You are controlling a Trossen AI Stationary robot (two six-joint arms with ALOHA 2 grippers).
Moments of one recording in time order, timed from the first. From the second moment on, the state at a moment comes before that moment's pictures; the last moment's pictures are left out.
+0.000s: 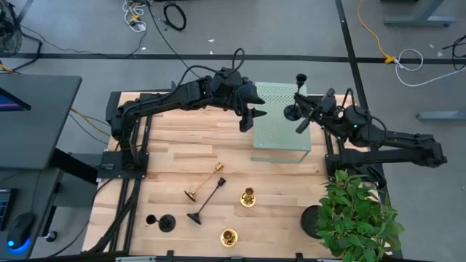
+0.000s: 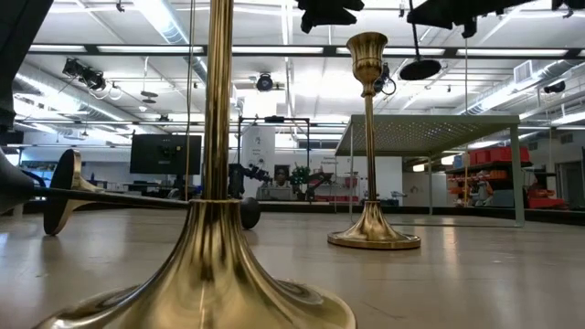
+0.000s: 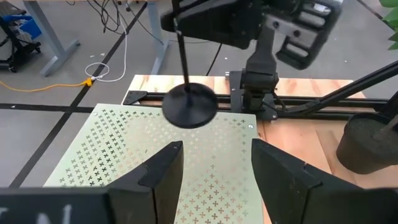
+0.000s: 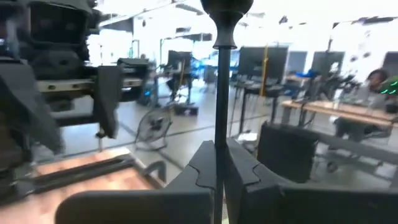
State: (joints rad) left arm 0.24 1.84 1.94 -0.51 0.12 0.10; right arm -0.20 0.69 0.63 0.22 0.49 -0.15
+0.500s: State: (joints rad) left arm 0.24 1.84 1.94 -0.51 0.12 0.10; right arm -0.54 0.67 0.52 0.38 0.37 -0.12
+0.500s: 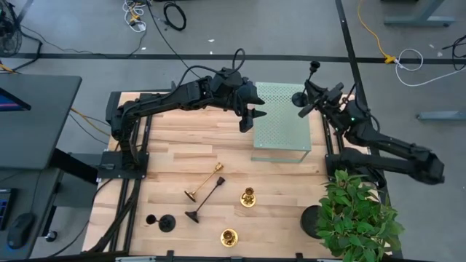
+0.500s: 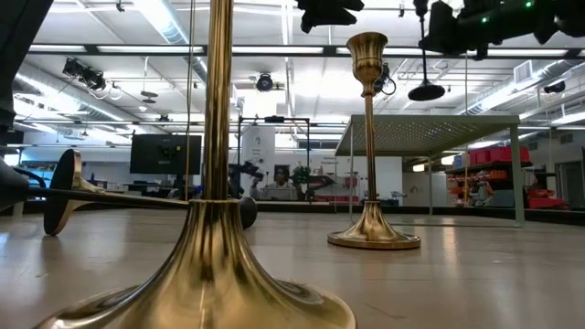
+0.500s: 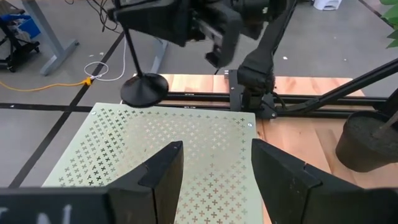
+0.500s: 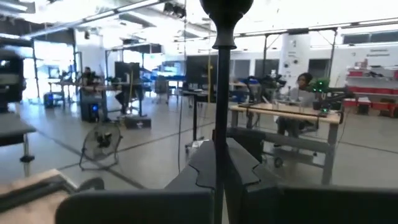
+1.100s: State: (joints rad) left arm 0.24 1.84 1.94 -0.51 0.12 0.12; right arm -0.91 0.91 0.47 0.59 0.07 0.00
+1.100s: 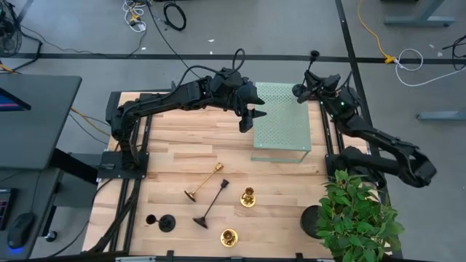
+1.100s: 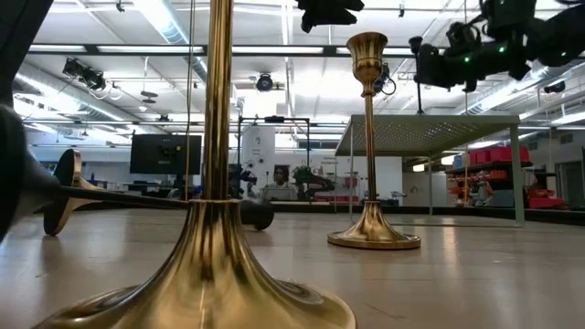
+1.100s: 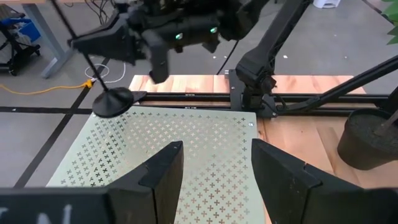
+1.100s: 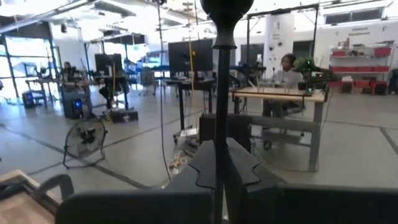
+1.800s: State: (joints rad) left arm 0.24 1.85 1.94 -0.51 0.12 0.13; right arm -1.05 1.11 0.47 0.70 -0.07 0.04
